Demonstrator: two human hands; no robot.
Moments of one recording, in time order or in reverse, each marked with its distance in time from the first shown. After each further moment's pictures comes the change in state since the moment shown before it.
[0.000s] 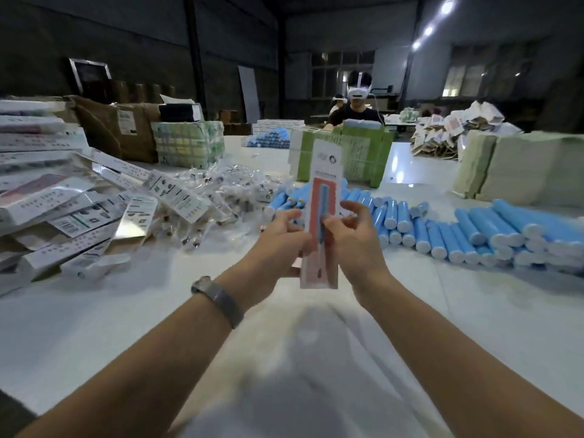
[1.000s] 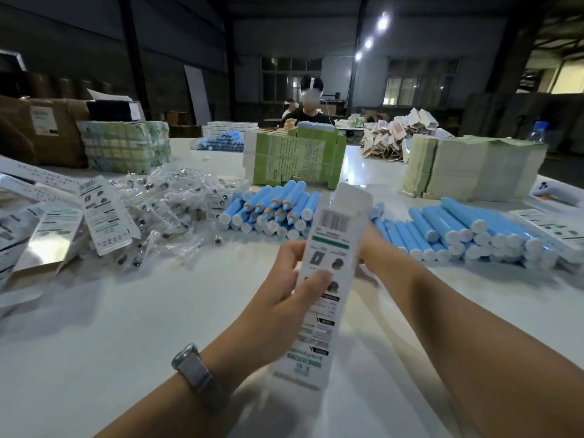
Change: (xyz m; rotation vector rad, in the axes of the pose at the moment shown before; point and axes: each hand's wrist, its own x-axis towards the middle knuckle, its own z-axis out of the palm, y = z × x) left_hand -0.017 -0.040 0.027 0.002 -0.317 0.336; right_hand 0.094 0.037 -0.072 -0.452 0.091 0.369
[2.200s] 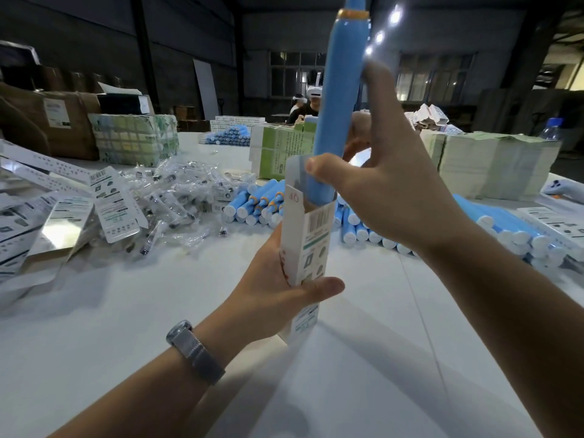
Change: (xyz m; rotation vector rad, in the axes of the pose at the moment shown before) left_hand 0.003 0.008 -0.006 0.147 0.062 0.079; right_hand -0.151 -0.089 -0.041 -0.066 0.088 -1.112
